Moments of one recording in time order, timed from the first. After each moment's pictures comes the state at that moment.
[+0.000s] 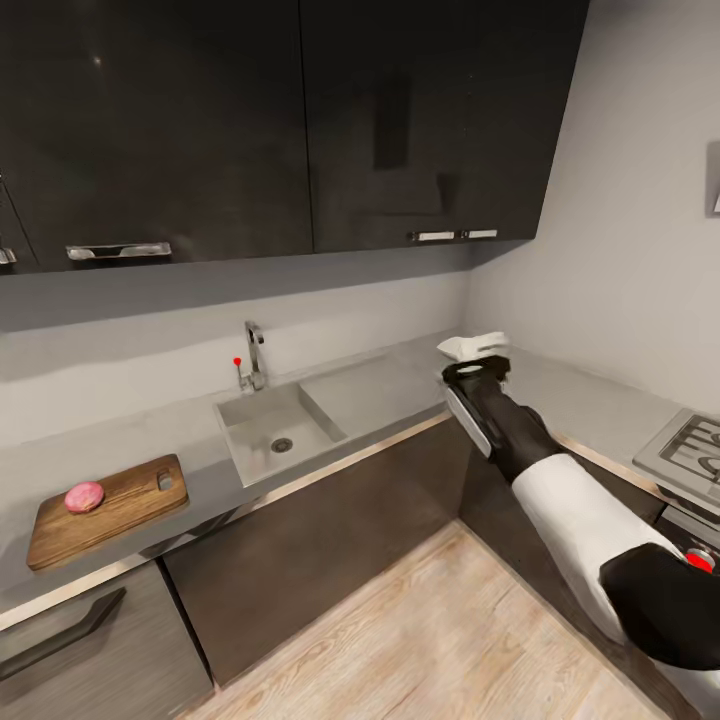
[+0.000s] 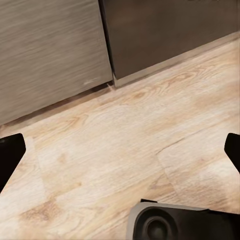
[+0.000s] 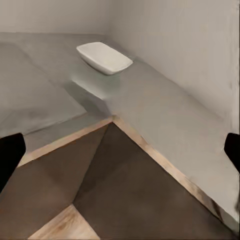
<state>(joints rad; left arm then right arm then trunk) 0.31 0.05 -0.13 -0.36 0.19 -0.96 0.15 -1.14 -0.02 0.42 -0.83 -0.19 0.66 -0.54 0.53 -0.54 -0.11</state>
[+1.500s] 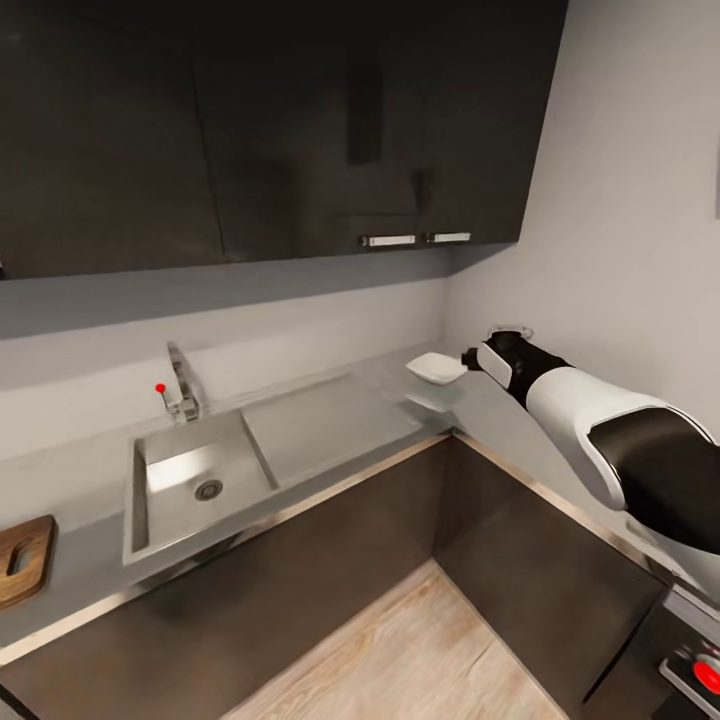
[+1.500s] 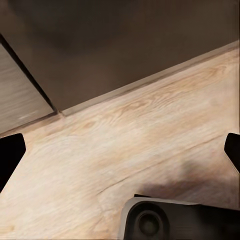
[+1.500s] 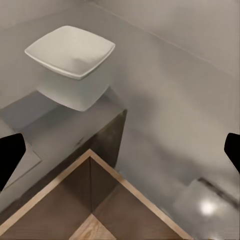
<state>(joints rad) 0.31 0.03 -0.14 -0.35 0.19 -0.96 0.15 -1.54 -0.01 0.41 -0.07 -0.46 0.41 -0.34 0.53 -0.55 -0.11</state>
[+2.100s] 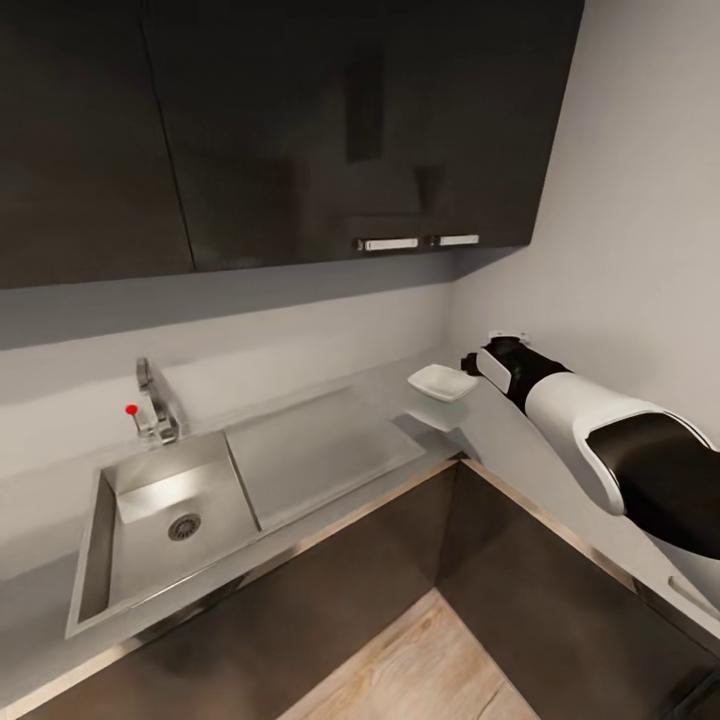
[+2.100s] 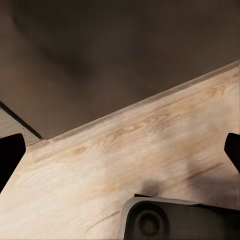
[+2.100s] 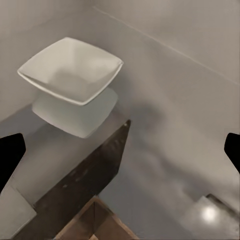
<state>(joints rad) 0.31 0.03 -0.14 -0.35 0.19 -0.96 0.15 -1.52 -0.01 0.41 -0.07 -0.46 0.41 -0.34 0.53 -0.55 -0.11</state>
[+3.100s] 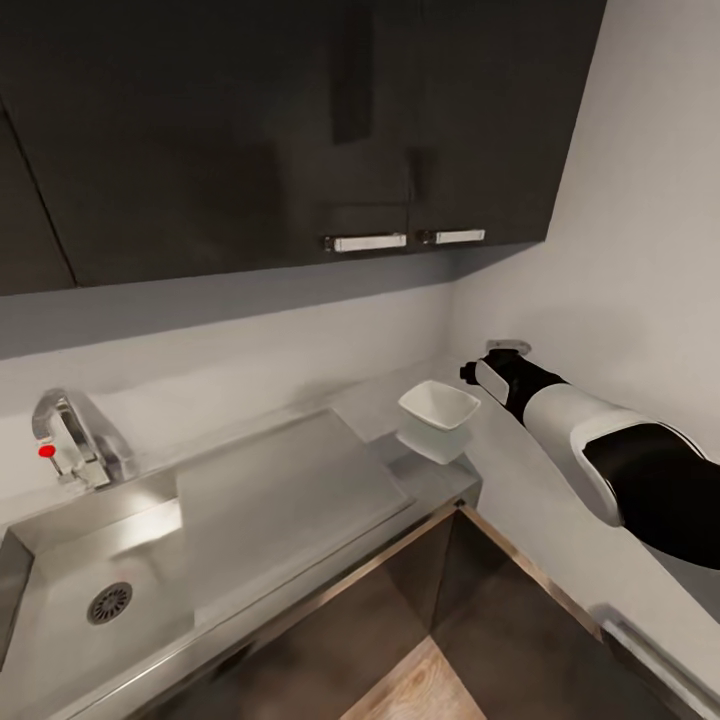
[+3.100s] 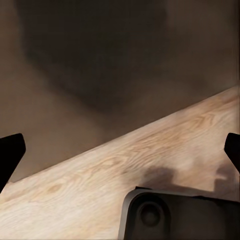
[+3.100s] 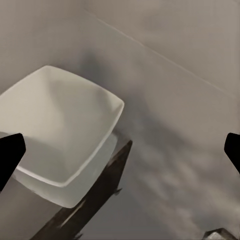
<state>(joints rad) 0.31 0.03 -0.13 -0.34 0.19 -0.96 0.15 -1.48 -0.01 0.41 -0.07 -0.47 0.37 -0.34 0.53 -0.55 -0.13</state>
